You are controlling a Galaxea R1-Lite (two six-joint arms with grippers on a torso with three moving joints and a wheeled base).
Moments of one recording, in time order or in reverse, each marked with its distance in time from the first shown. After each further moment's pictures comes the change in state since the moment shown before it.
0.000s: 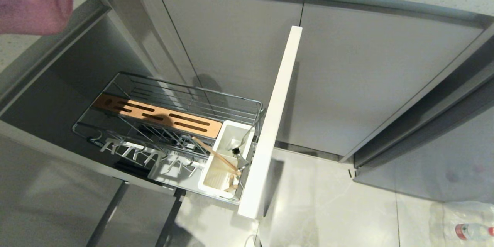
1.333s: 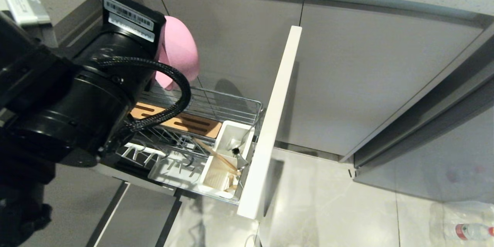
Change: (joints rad) left arm -0.151 0.456 0.342 -0.923 0.522 -0.255; right arm 0.000 0.000 0.000 0.000 0.000 0.000
